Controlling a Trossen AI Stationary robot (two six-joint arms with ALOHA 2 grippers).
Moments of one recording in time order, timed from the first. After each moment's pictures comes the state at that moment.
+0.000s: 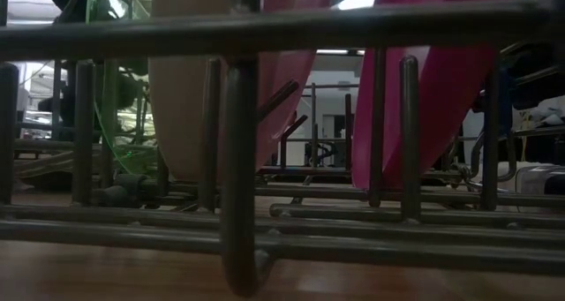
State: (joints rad) left arm 0.86 1.08 0.65 -1.05 0.07 -0.34; right arm 0.14 0.29 0.01 0.05 0.16 -0.03
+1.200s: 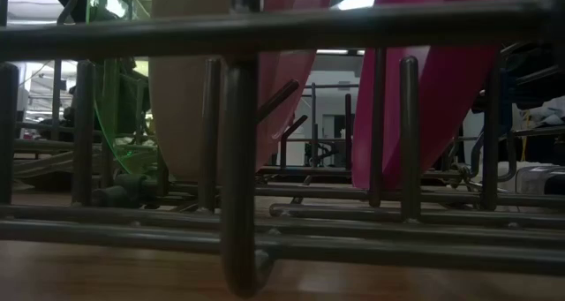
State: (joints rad) left arm 1.00 1.37 0.65 -1.03 0.22 -0.10; right arm 0.14 0.29 0.01 0.05 0.09 -0.03
